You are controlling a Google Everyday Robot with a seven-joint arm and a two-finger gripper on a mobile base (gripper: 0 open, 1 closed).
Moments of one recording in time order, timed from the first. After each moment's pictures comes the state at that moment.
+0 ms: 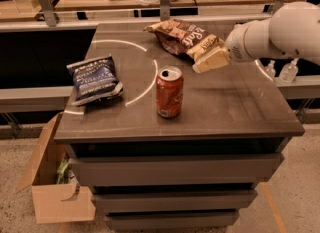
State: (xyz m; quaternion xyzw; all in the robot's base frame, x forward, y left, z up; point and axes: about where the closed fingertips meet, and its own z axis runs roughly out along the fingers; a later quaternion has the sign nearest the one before) arm 0.697 -0.172 0.908 -0.37 0.79 0.01 0.48
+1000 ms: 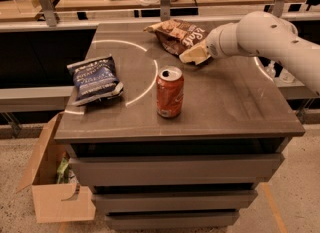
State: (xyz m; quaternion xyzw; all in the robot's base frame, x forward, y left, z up) arm 0.770 -0.142 0.879 -0.33 0.80 0.03 0.50
